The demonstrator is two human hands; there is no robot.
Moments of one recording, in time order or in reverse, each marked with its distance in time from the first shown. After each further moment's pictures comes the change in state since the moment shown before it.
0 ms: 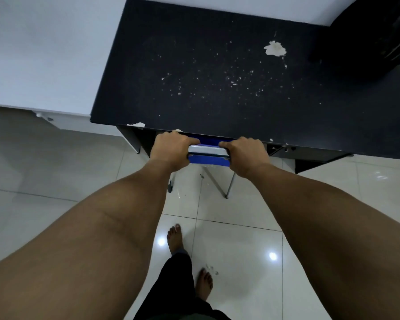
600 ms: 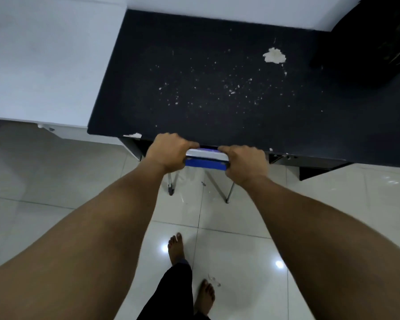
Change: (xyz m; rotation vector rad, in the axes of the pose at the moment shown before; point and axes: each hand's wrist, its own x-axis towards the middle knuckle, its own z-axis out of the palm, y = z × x) left_hand 0.039 -0.011 -0.004 0.036 -0.078 0.138; right_hand 0.013 0.021 0.014 0.102 0.202 0.058
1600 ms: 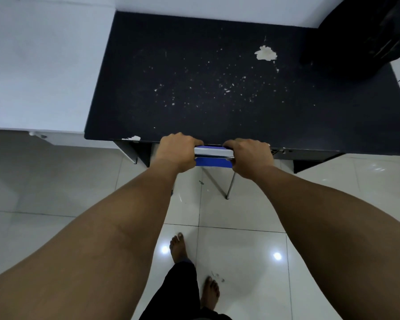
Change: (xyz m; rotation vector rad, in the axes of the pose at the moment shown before) left_hand 0.005 0.012 0.002 -0.115 -0.043 -0.135; right_hand 0.004 0.000 -0.006 -0.008 -0.152 0.059
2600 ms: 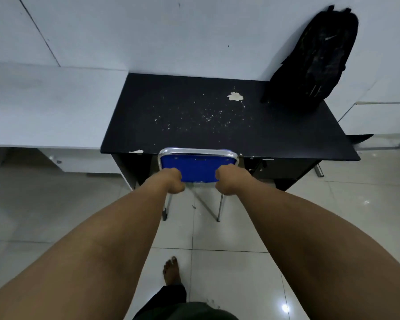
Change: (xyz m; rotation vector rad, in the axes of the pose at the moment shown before) left_hand -0.147 0.066 -0.059 -0.239 -0.419 -0.286; right_hand -0.148 -0.054 -0.066 0.037 -0.283 0.132
